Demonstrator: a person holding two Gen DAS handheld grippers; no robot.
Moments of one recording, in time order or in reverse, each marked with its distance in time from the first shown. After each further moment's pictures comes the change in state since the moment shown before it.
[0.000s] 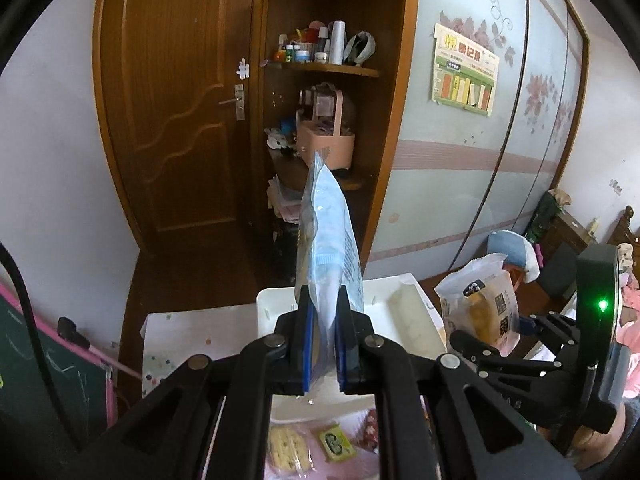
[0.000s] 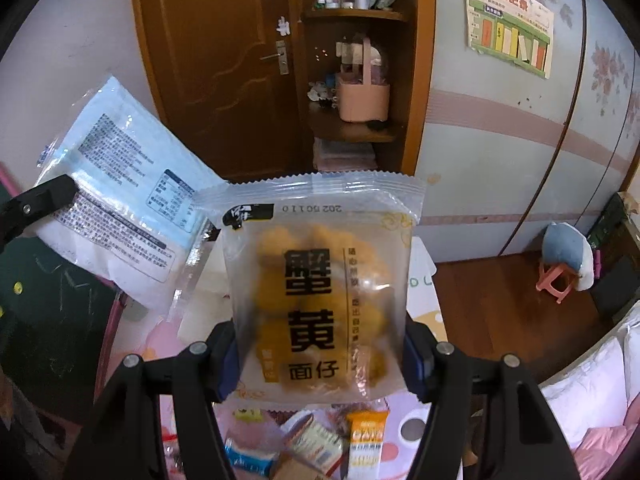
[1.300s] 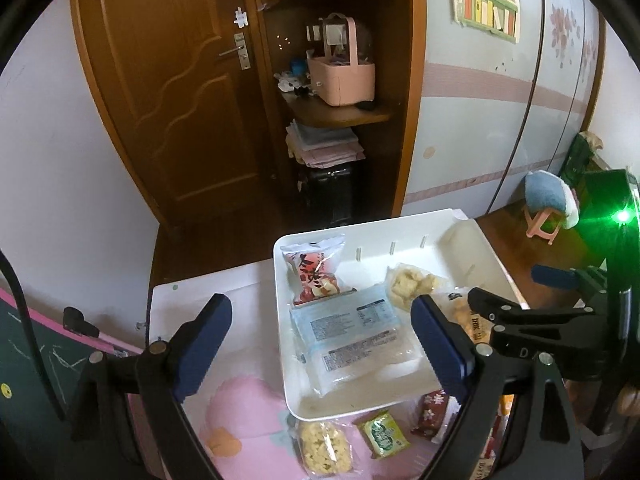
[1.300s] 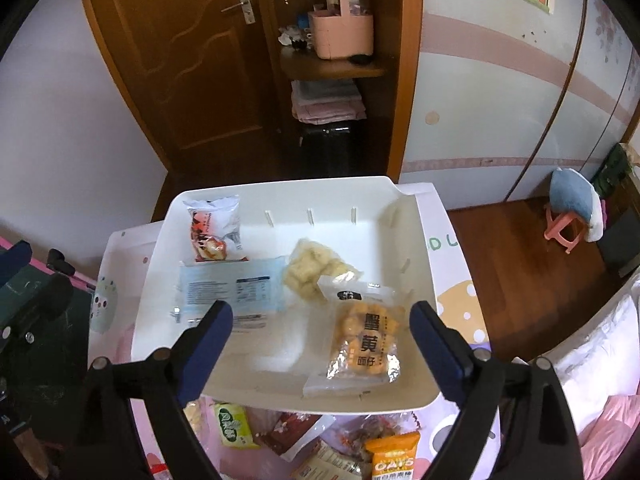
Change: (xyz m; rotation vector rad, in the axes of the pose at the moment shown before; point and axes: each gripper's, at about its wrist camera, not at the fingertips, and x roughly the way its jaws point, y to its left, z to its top) left arm 0.107 0.006 -0.050 0.080 0.178 0.120; right arm 0.113 -0.003 -0.003 0.103 0.170 -0.022
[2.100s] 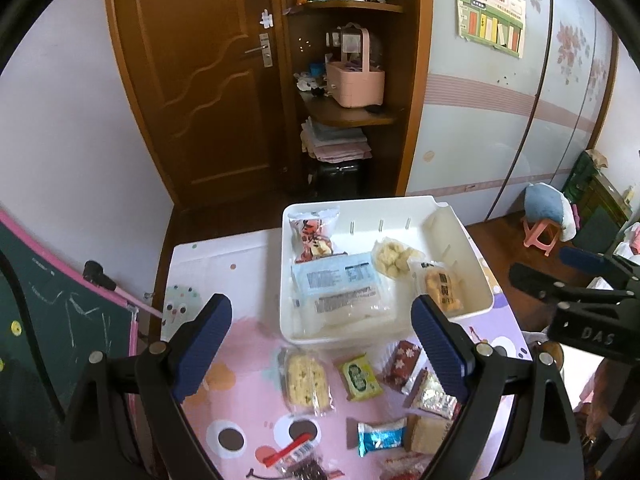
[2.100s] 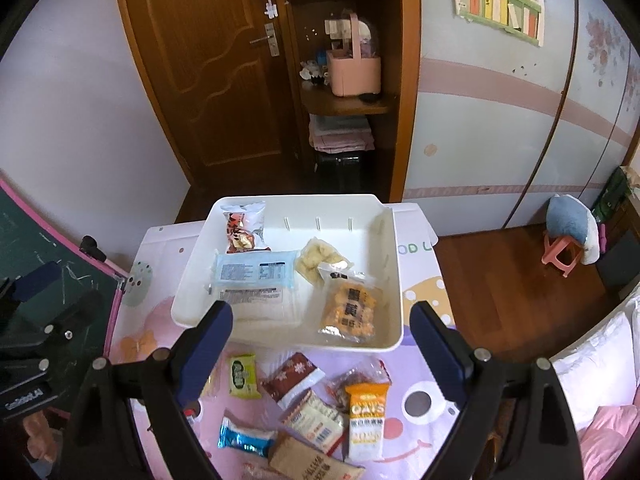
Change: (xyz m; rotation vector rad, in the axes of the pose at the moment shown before) left arm -0.089 -0.015 -0.053 -0.082 0.001 0.034; right arm -0.108 -0.018 -0.045 -0.055 -0.110 0.044
